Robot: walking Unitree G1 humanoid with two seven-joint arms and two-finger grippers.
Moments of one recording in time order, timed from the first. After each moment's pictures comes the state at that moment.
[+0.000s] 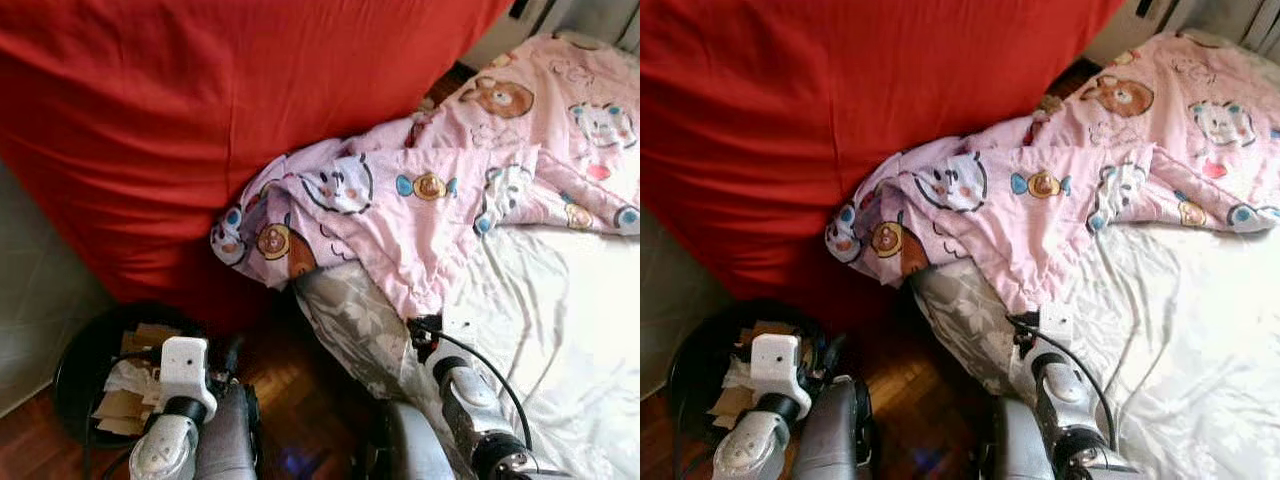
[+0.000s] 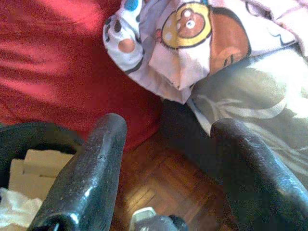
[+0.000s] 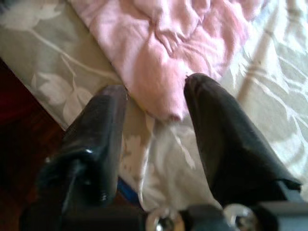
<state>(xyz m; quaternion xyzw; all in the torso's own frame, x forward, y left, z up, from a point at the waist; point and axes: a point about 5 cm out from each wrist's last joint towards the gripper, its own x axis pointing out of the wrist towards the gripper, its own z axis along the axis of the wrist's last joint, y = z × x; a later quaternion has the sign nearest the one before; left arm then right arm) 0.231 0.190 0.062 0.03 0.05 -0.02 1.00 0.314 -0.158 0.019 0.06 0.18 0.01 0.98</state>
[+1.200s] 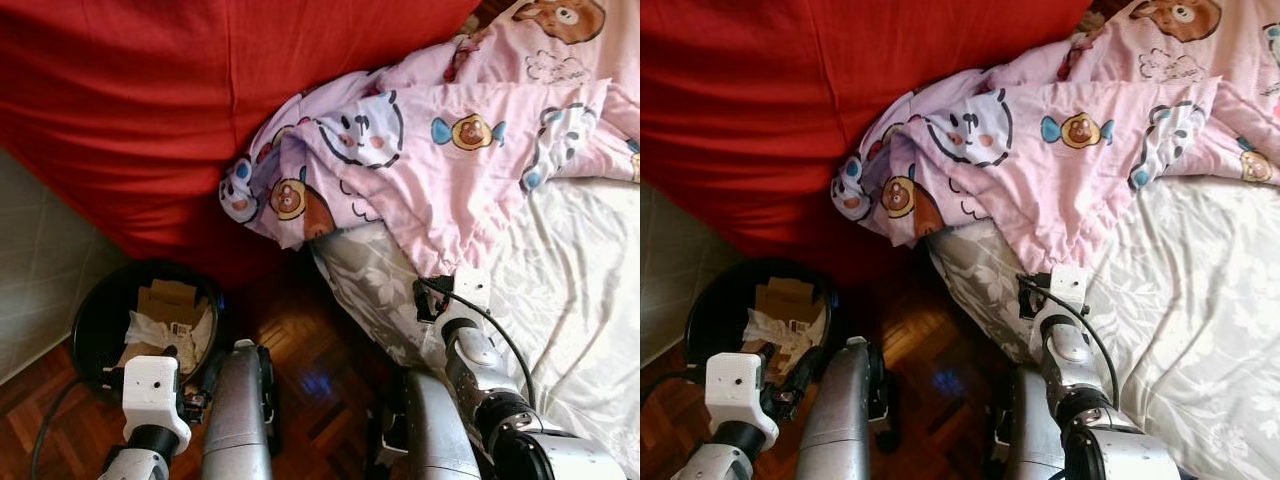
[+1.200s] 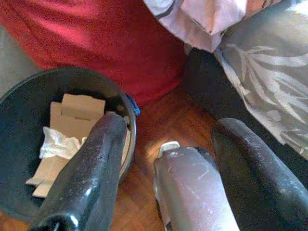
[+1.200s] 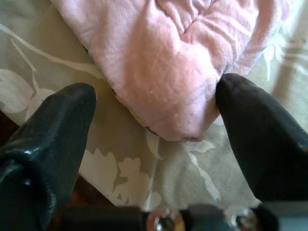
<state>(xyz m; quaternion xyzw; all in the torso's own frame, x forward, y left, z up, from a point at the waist) 0.185 0.197 0.098 0.03 0.06 -0.01 1.00 0.342 -0.172 0.051 0.06 0.15 -0.06 0.99</state>
